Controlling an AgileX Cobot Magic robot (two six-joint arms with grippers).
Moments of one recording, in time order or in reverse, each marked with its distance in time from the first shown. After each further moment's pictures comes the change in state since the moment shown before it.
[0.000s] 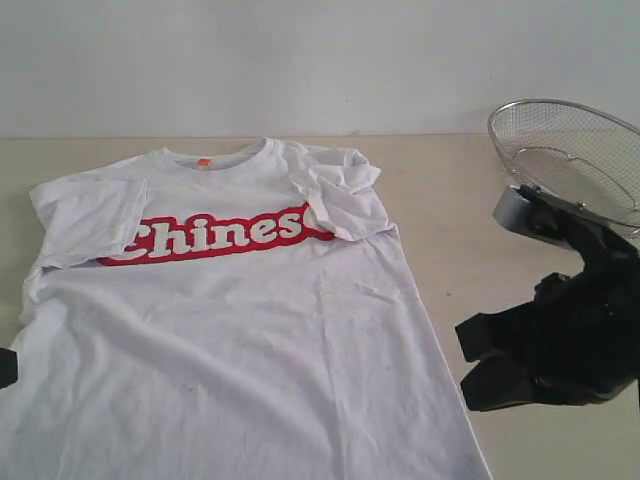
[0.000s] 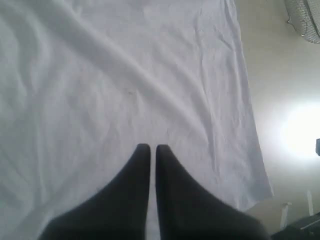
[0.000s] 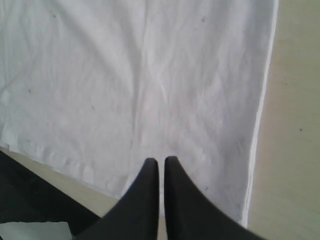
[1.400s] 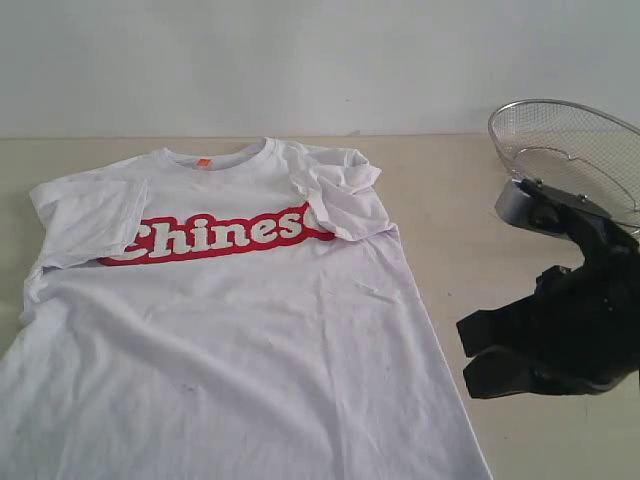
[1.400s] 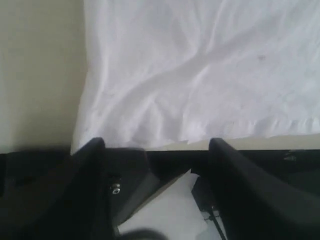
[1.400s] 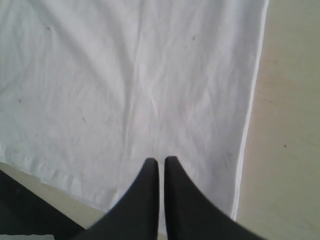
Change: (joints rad) left arm 0.000 0.493 -0.191 0.592 0.243 -0.418; right arm 0.000 0.000 0.000 -0.014 -0.047 -0.018
